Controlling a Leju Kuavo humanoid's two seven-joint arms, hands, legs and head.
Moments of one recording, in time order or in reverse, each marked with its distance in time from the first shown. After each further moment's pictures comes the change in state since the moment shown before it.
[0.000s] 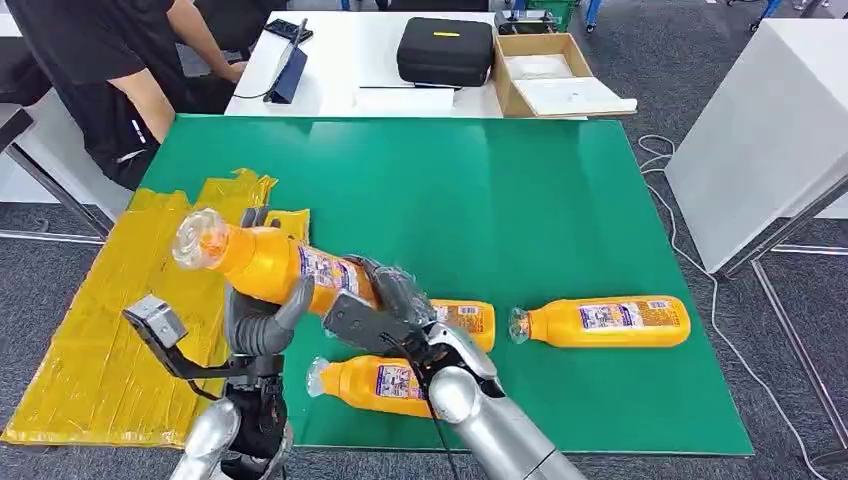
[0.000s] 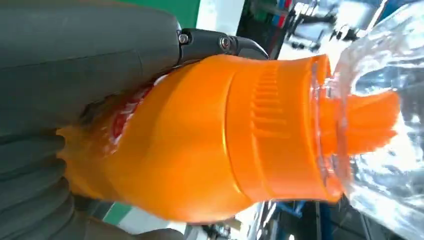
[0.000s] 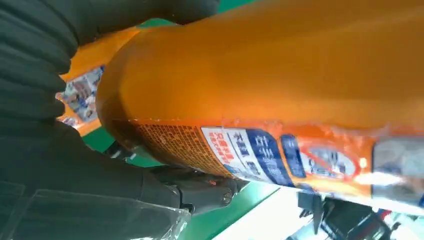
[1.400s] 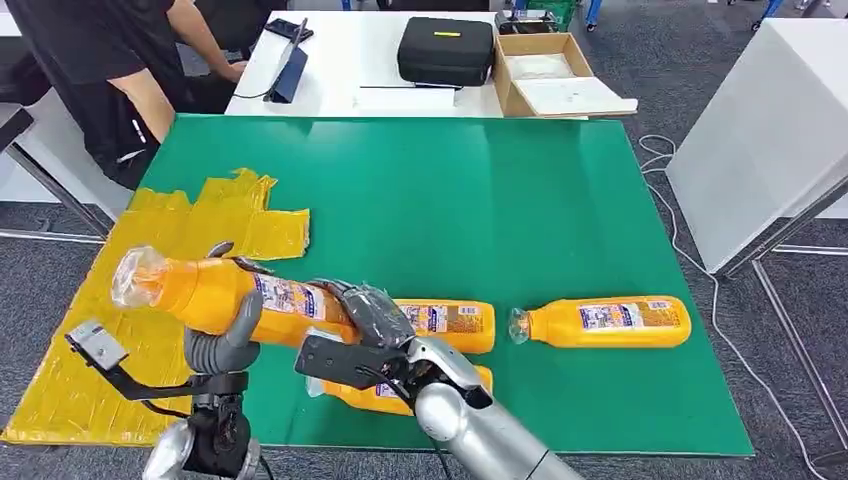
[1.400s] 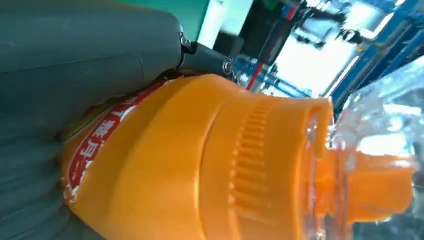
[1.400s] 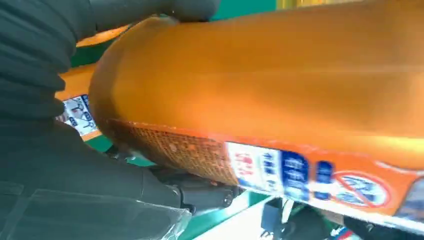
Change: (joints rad) left arm 0.124 0.003 0.156 -0.103 0.206 -0.224 0.064; right arm -0.014 -0.039 0.137 -0.014 -0.037 -0.018 -0.010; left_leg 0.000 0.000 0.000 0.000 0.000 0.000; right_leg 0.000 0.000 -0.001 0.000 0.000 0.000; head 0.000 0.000
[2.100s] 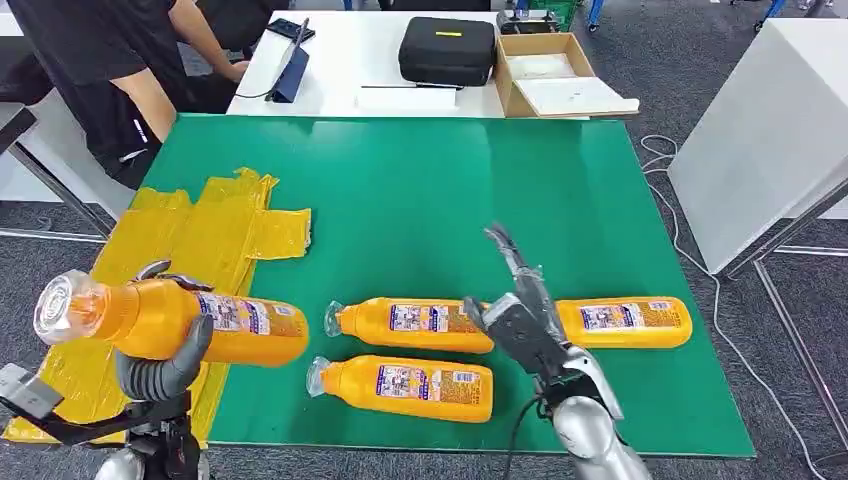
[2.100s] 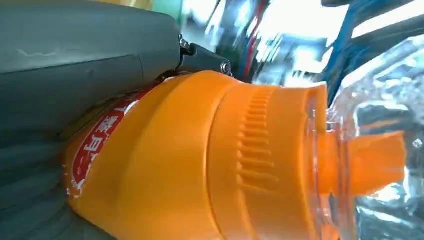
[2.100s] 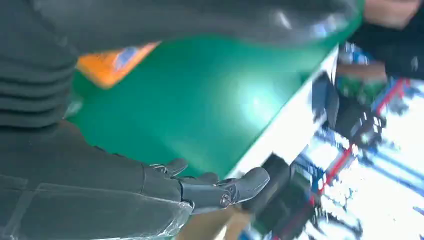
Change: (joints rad) left arm 0.093 0.034 0.176 -0.102 -0.342 0.039 -0.107; right arm 0.321 -0.226 -0.482 -0.519 -0.079 -0.008 -0.076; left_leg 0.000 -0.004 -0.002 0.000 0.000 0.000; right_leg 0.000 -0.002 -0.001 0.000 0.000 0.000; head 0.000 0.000
